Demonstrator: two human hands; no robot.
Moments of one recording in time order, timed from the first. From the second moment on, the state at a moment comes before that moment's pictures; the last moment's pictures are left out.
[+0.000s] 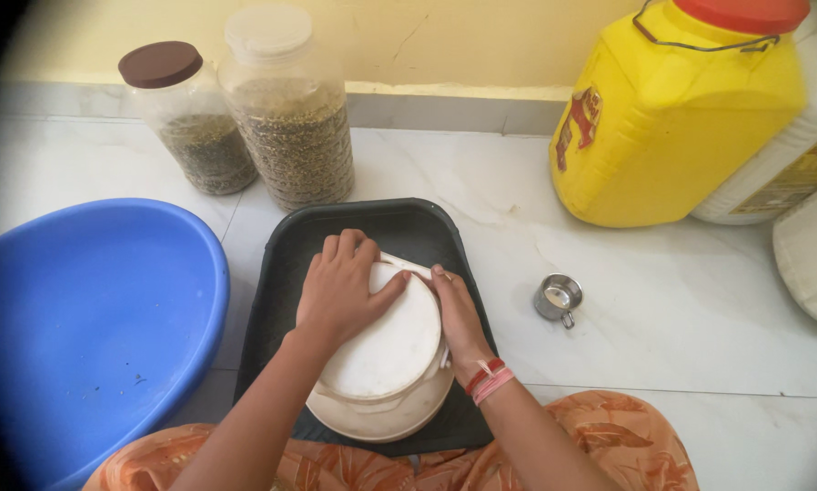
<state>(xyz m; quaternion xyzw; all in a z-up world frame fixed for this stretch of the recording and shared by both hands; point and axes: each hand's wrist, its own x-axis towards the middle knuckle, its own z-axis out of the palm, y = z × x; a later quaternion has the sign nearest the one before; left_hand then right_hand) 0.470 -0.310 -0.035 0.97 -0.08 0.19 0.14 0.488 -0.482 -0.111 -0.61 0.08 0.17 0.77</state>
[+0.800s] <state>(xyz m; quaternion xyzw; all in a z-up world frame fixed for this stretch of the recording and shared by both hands) 0.470 -0.284 -0.027 0.98 -0.07 -0.09 0.18 0.466 -0.441 -0.143 -0.63 0.06 0.24 0.73</state>
